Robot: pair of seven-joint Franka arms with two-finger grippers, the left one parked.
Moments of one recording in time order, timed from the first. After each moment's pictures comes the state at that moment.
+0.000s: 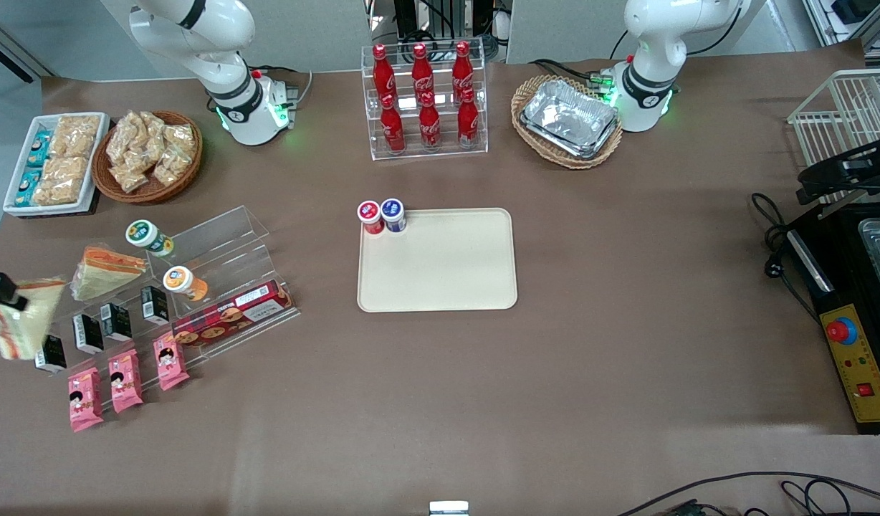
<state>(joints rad) 0.01 0.24 -0.42 -1.61 0.24 1.87 -0.49</state>
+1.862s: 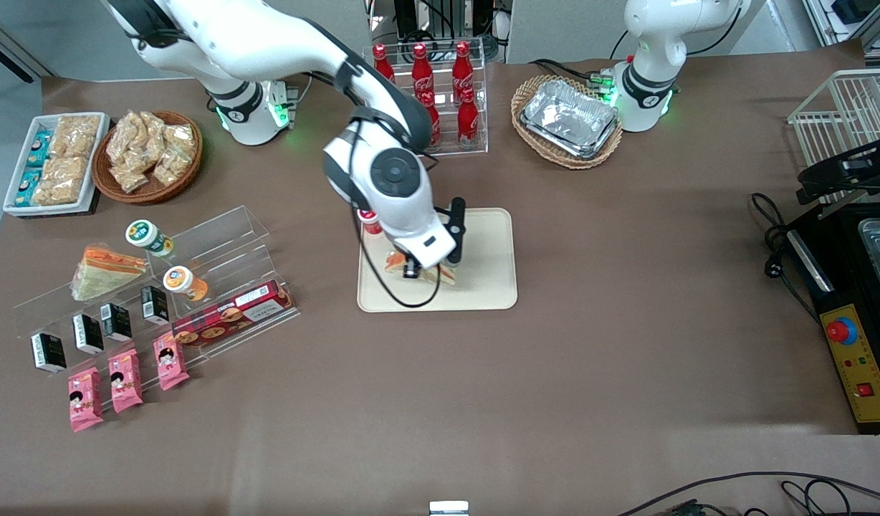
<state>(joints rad) 0.59 0.55 0.19 -1.51 -0.09 2.01 -0.67</state>
